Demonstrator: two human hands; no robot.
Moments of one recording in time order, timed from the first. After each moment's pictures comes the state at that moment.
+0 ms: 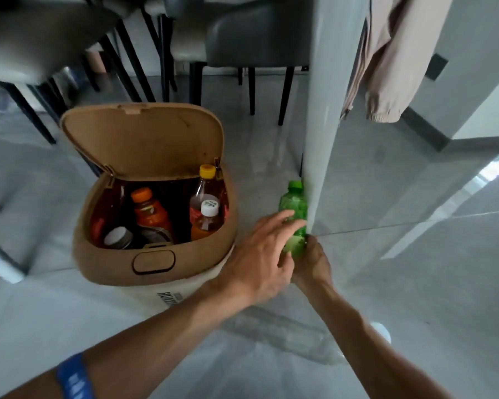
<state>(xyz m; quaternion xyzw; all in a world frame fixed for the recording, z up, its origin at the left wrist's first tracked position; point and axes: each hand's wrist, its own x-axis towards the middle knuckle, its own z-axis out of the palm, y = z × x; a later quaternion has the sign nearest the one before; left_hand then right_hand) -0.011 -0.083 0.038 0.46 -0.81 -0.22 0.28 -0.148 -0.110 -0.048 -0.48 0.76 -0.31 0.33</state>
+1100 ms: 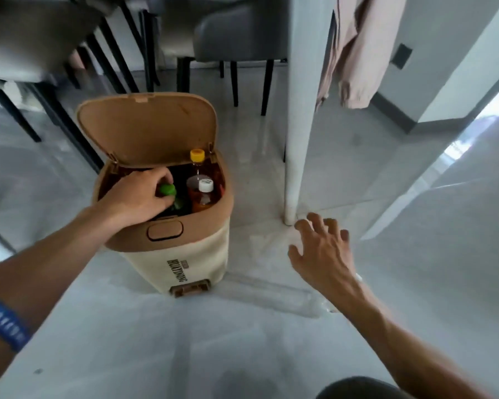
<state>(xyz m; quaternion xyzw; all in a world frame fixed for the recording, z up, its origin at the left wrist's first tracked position) 0.156 -0.140 0.060 0.63 -0.76 -0.14 0.11 -0.168 -0.019 0.008 -0.68 0.73 -0.06 0.01</state>
